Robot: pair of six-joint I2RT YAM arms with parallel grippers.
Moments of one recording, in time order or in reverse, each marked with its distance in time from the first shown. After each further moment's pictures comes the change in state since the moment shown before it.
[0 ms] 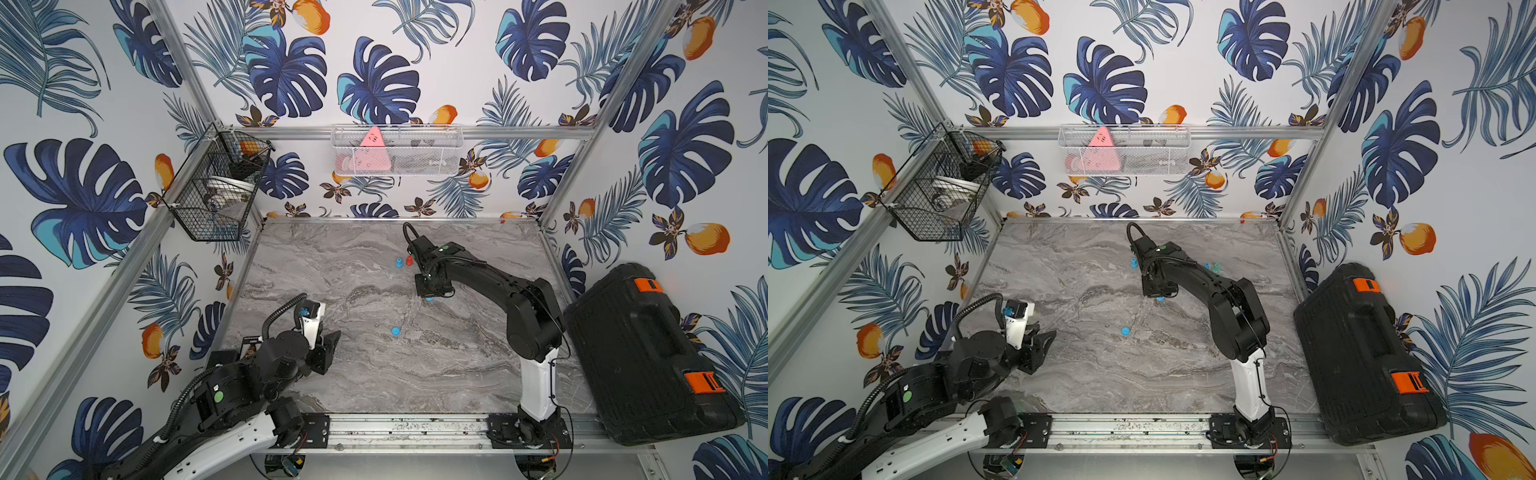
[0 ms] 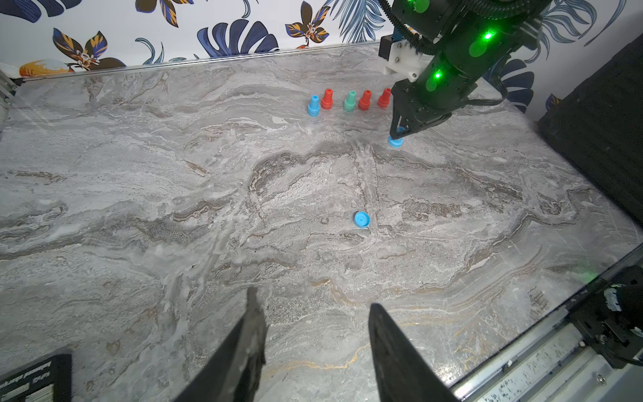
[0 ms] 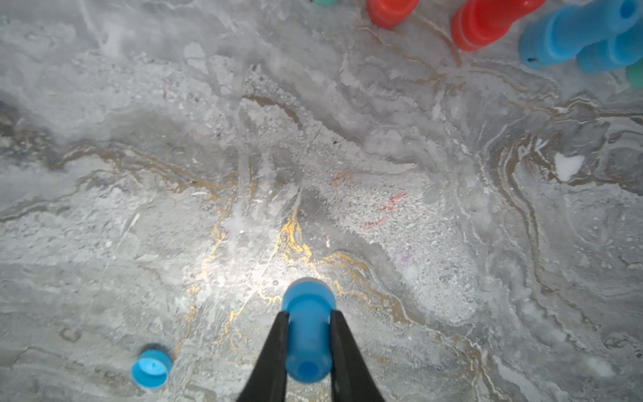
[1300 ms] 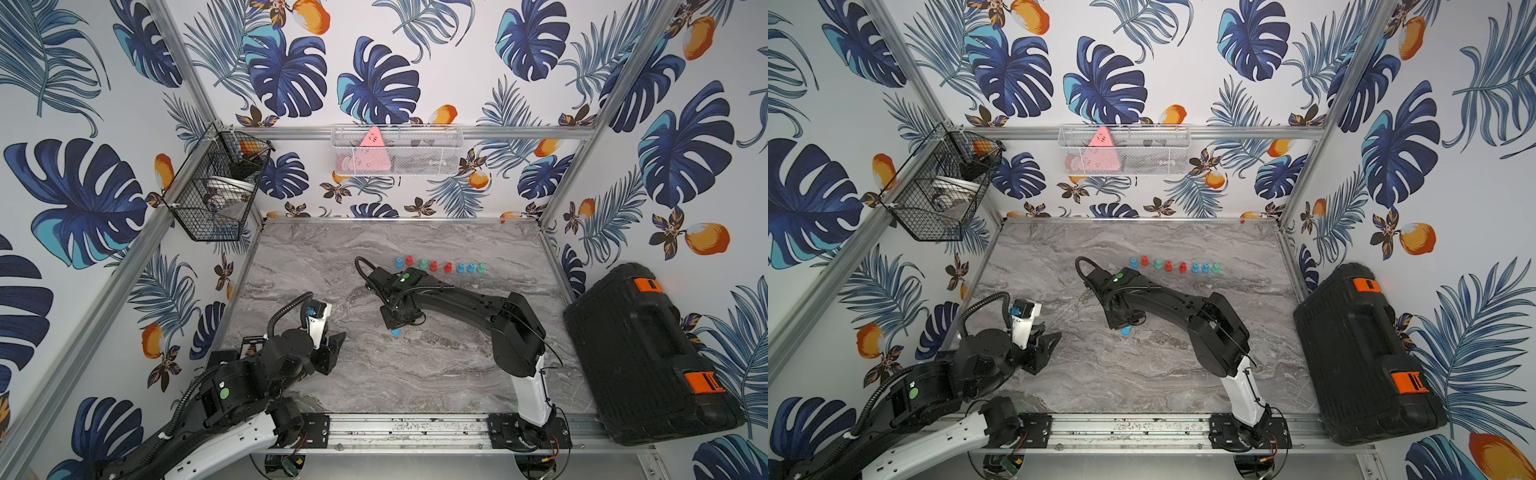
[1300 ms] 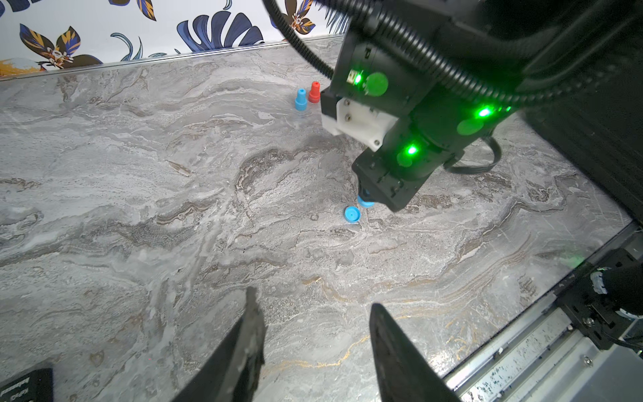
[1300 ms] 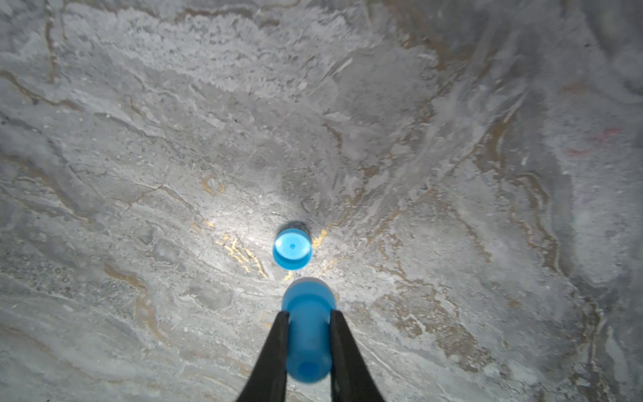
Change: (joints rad) left arm 0.000 0.024 -0.007 0.024 0.045 0.020; right arm 0.311 0.054 0.040 -0.061 -0.019 0.063
